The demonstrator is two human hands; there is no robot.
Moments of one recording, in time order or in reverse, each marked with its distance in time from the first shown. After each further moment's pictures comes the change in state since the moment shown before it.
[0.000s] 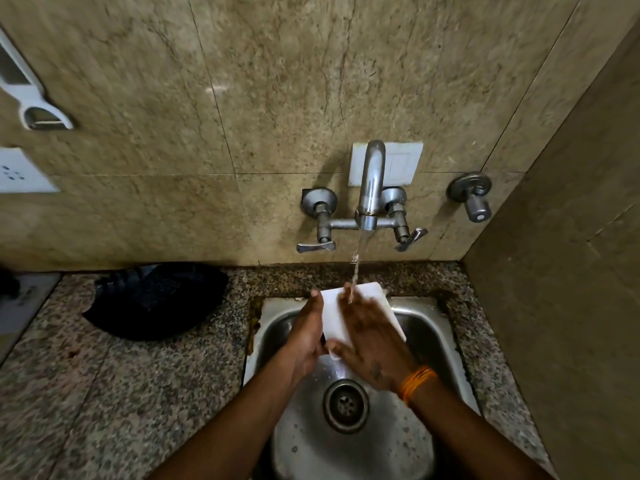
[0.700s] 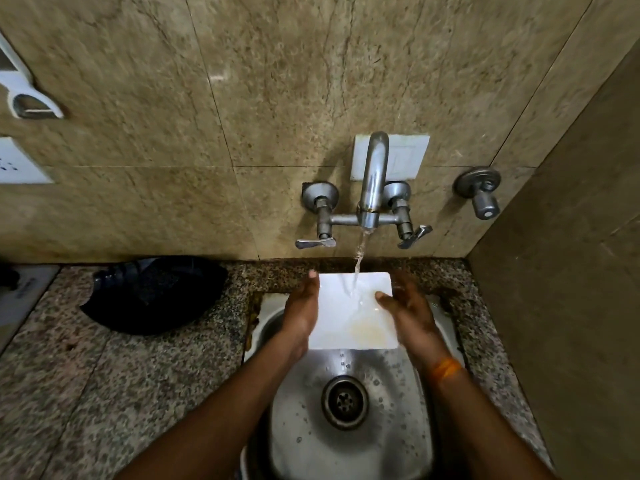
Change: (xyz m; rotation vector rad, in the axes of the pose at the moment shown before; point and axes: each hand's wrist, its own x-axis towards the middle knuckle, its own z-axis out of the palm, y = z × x) left_hand 0.017 0.022 0.002 0.323 0.209 0.250; right_hand 0.005 0.035 -0.014 1.304 0.430 0.510
